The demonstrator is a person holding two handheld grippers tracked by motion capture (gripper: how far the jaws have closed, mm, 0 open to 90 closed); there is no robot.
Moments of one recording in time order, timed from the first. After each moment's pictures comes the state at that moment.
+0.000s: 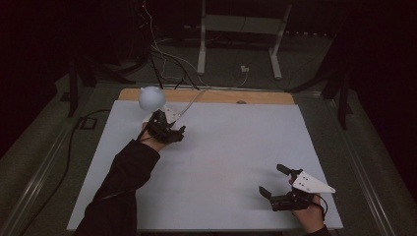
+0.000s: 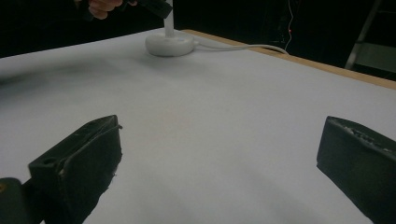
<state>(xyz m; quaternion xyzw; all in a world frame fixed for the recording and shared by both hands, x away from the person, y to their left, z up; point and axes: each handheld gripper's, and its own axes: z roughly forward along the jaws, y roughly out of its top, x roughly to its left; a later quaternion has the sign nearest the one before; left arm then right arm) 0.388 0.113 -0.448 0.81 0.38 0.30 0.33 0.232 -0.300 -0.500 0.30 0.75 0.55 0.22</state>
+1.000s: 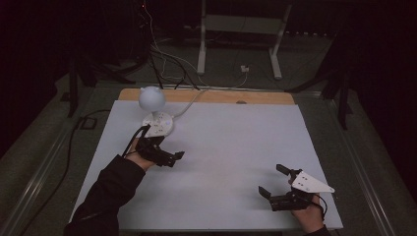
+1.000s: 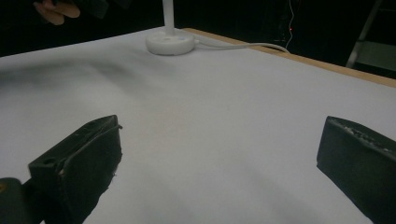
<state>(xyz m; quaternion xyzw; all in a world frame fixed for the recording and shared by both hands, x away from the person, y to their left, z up) 0.333 0.146 -0.448 0.84 0.33 0.15 0.40 0.232 -0.298 -0.501 0.30 0.75 0.55 0.22</state>
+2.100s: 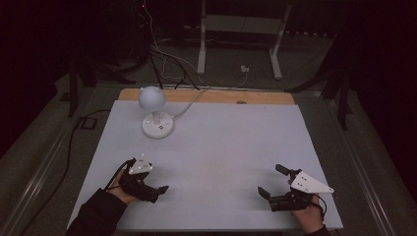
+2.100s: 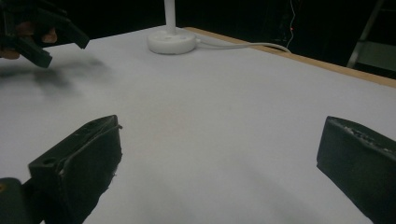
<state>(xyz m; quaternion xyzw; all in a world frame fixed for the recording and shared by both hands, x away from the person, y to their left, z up) 0.264 0.184 -0.505 0.86 0.33 0.12 0.37 0.231 -0.297 -0.500 0.30 0.75 0.54 0.22</state>
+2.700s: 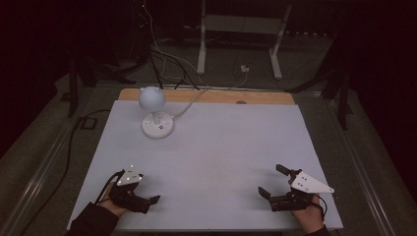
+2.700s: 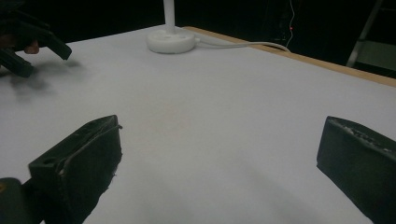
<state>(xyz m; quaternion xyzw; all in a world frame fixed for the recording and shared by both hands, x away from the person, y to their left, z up) 0.238 0.209 -0.525 0.84 0.36 0.12 0.38 0.231 -0.297 -0.501 0.30 0.75 0.54 0.22</state>
